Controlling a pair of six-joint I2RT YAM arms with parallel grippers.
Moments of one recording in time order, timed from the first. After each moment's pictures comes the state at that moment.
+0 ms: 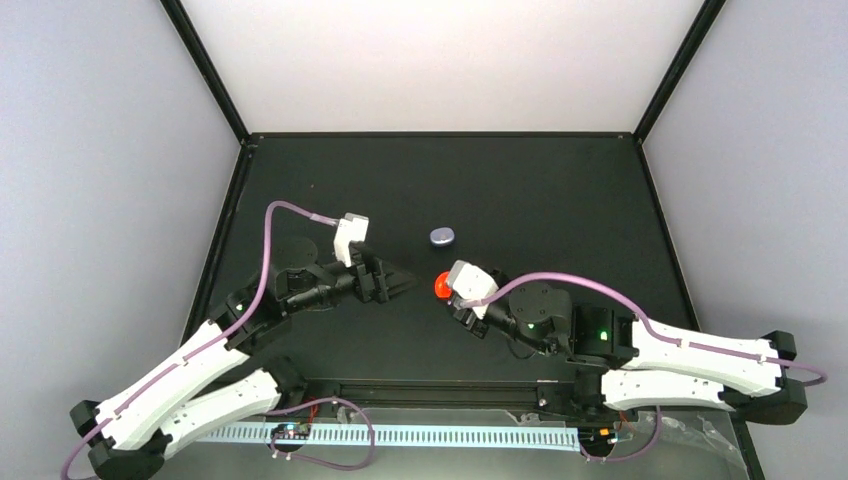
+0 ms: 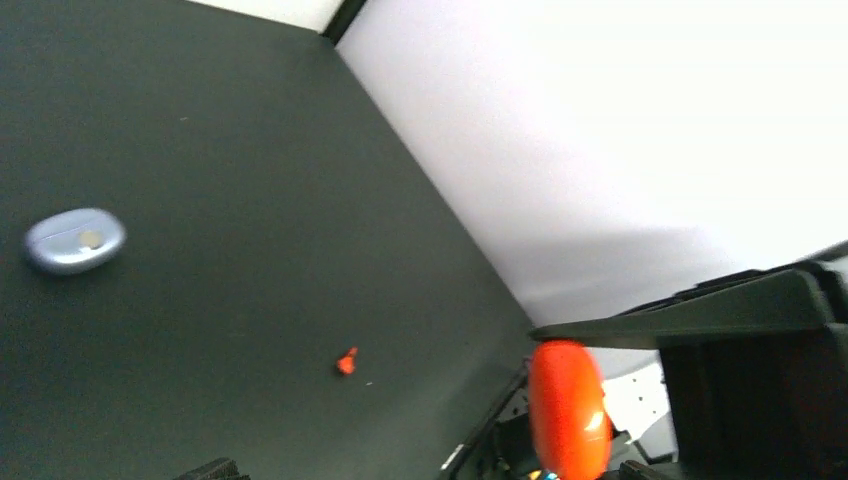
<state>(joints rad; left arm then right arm) -0.79 0.72 0.82 -0.36 0.24 -0.68 1.35 0.87 0.90 -0.32 0.38 -0.14</state>
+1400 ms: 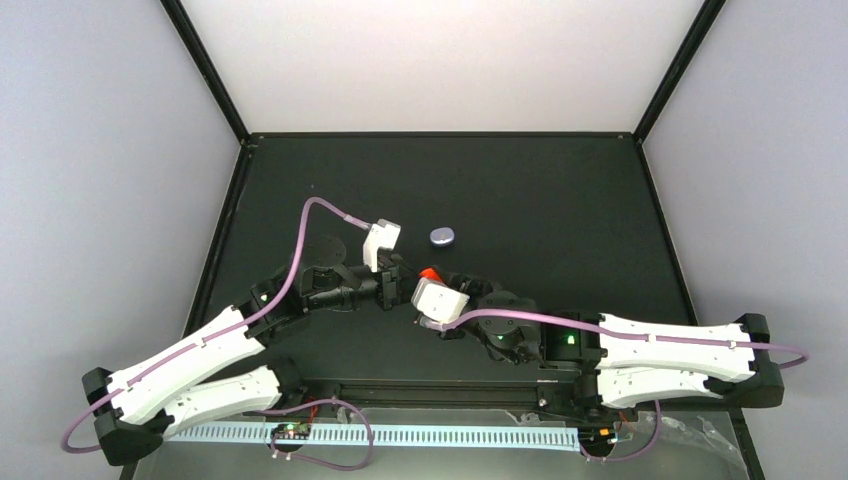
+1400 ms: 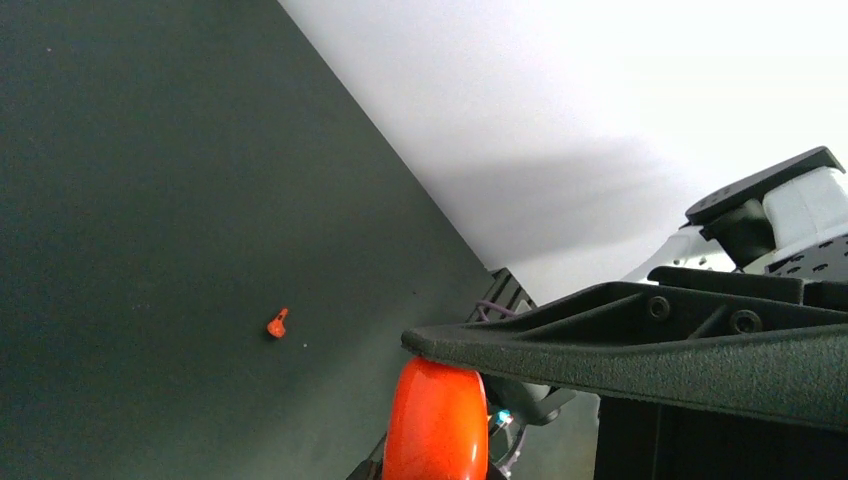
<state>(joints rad) -0.94 0.85 0.86 -0.29 0.27 -0.71 1.46 1.02 0.94 -0.20 0.56 -0.42</state>
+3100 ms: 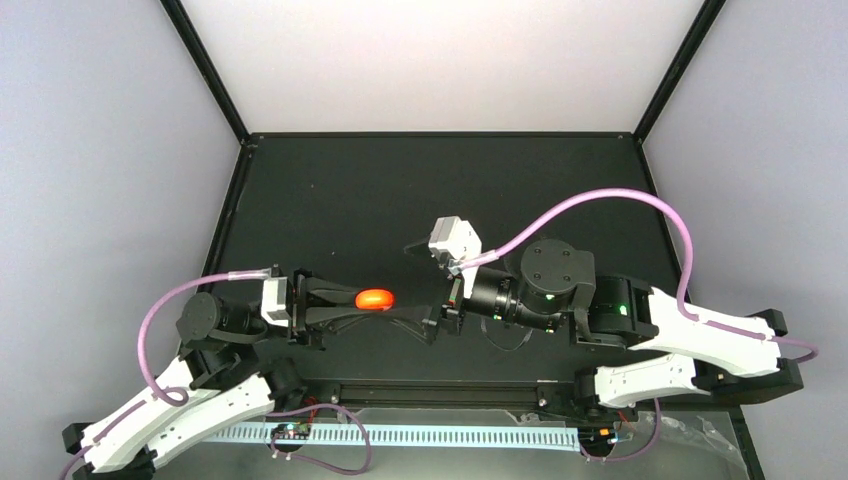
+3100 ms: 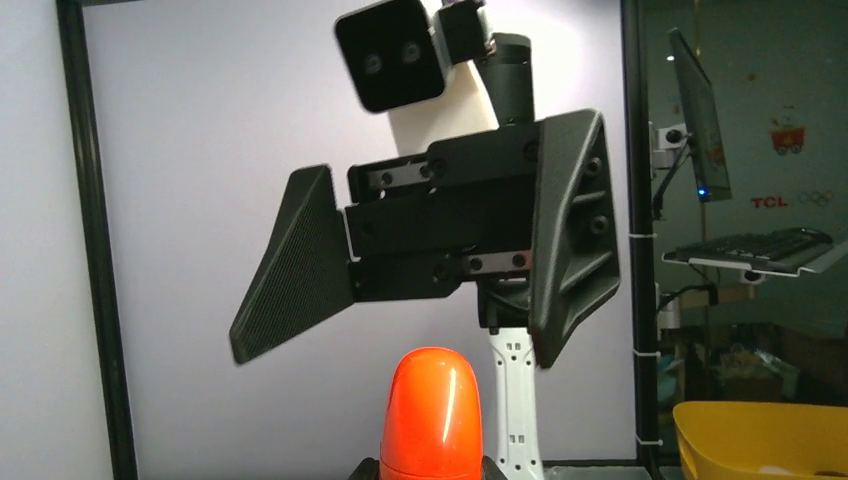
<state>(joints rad) -0.94 0.41 0.67 0.20 0.51 -0.18 1.46 1.11 1.46 -0.39 0.17 0.11</state>
